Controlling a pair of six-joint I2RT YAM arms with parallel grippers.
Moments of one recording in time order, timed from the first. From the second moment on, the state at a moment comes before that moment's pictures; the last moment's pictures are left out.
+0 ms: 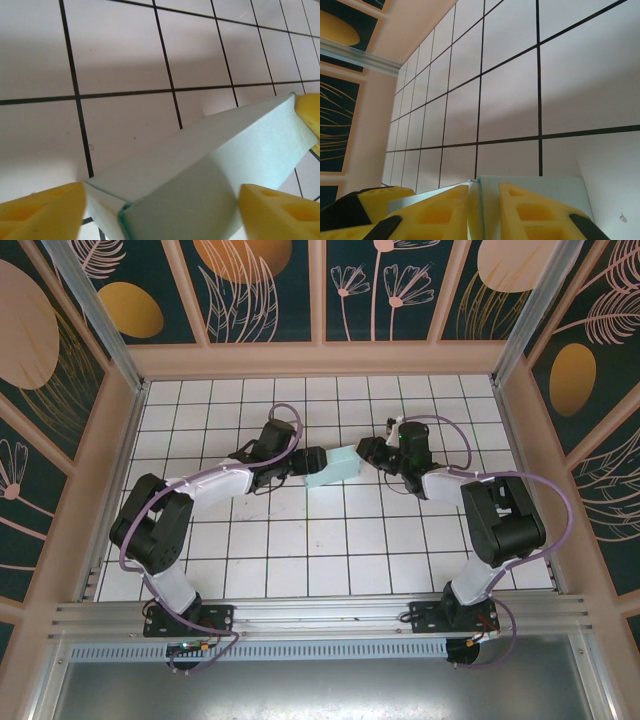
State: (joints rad) left arm -0.58 1.74 1.07 -0.07 0.17 -0.63; right arm 0.33 1.68 0.79 0.40 -0.45 0.81
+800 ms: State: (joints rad) left arm -0.57 1.71 1.01 0.00 0.17 -0.66; right arm 0.37 1.72 0.86 0.29 -0.41 0.68
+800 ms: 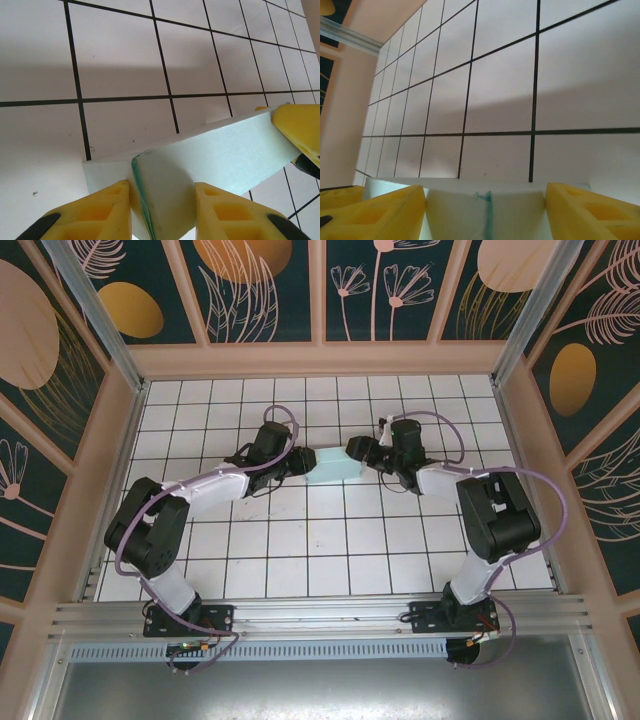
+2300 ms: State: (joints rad) left arm -0.57 1.77 1.19 -0.09 0.16 -0.65; right arm 0.29 1.59 0.83 0.26 -0.43 0.56
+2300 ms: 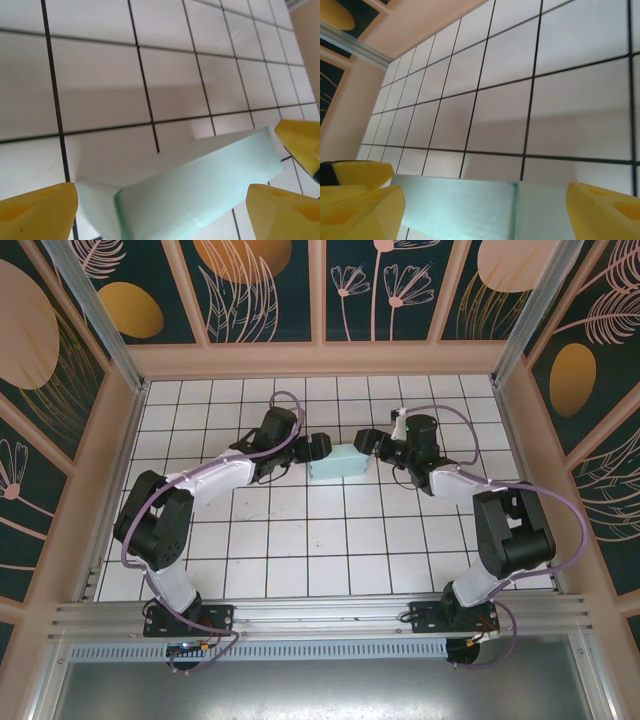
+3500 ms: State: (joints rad) left arm -0.23 1.62 0.88 -0.03 0.25 -0.58; right arm 0.54 2.18 1.90 -0.89 -0.57 -0.94
